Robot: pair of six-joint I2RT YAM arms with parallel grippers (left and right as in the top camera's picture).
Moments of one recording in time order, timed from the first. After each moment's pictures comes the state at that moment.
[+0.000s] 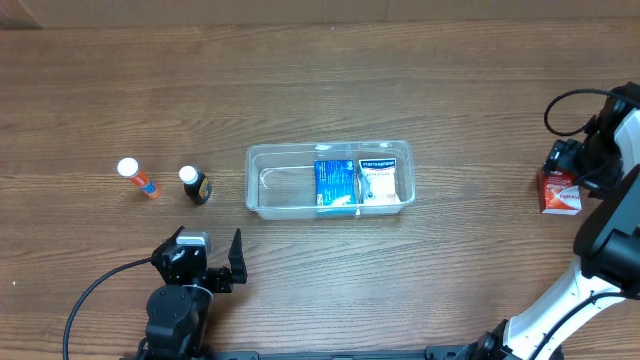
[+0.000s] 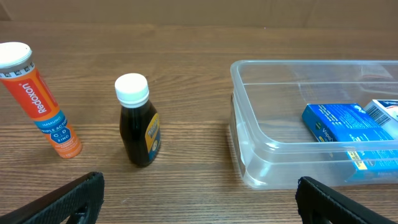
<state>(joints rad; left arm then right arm) -0.18 0.01 0.13 -0.45 -0.10 -0.11 -0.51 2.11 1.60 -1.07 0.11 0.07</state>
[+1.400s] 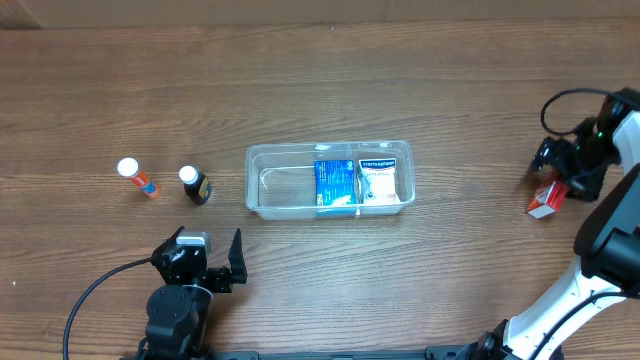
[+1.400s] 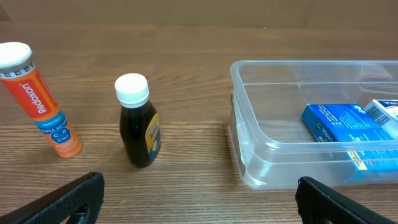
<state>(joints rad) -0.18 0.01 0.13 -0.45 -0.10 -0.11 -0.51 2.11 1.61 -1.12 -0.12 0.09</state>
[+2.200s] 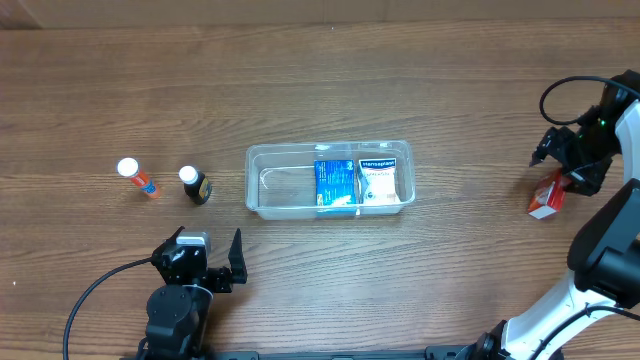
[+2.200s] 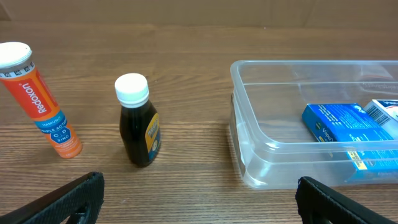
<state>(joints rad) -0.18 0.01 0.13 -0.45 -0.10 -0.11 -0.46 2.01 1.64 -1.26 -0.08 0.20</state>
